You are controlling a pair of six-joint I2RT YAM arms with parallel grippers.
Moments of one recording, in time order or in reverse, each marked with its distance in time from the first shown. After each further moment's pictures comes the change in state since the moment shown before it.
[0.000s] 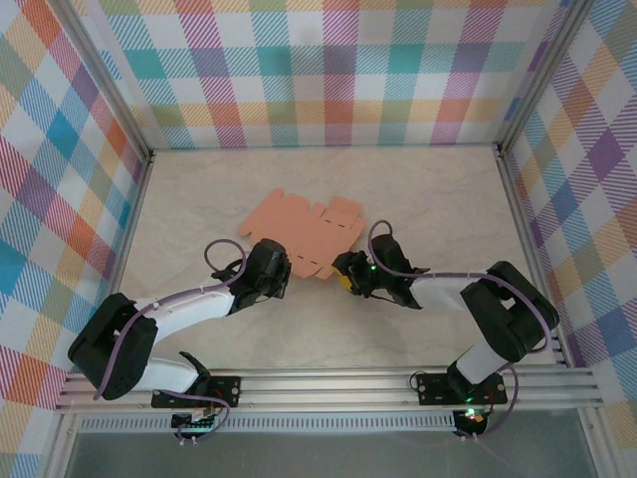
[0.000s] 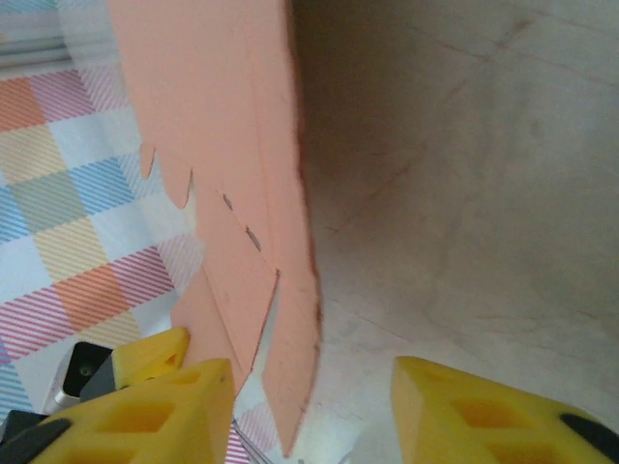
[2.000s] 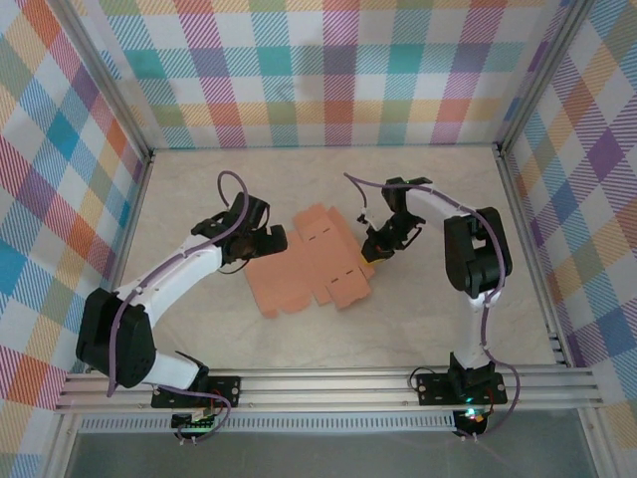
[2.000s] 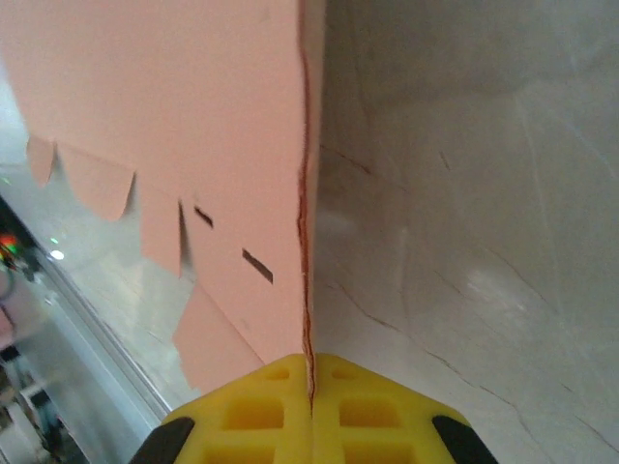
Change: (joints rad) left arm 0.227 0.077 0.425 -0.583 0.017 1.216; right arm -0.321 0.475 0.923 -1.529 -0.258 -1.700
